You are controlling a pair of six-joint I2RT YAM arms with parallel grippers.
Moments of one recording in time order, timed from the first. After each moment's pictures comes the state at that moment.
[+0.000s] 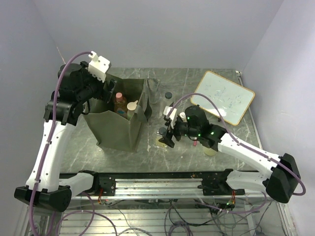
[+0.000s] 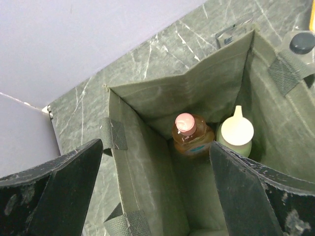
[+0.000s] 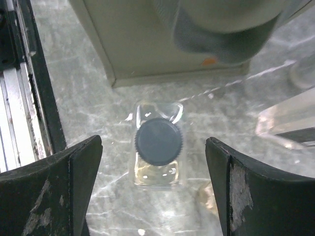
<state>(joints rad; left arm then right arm) -0.19 1.12 1.44 -0.67 0.17 0.36 0.81 1.17 0.78 -0.12 -0.36 -0.23</state>
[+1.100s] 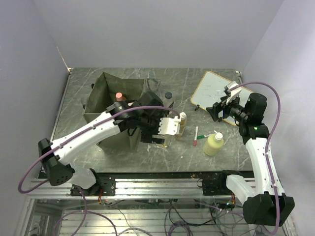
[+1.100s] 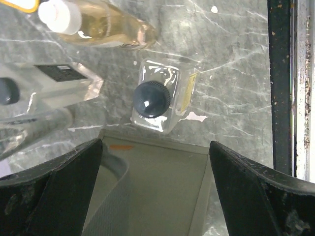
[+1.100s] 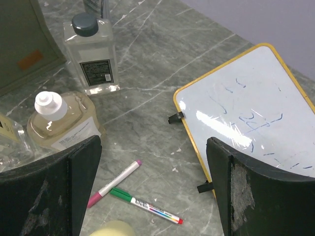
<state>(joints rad) -0.96 1.40 1.47 -0.97 0.20 0.80 -0.09 0.94 0.87 -0.29 -0.64 -0.36</state>
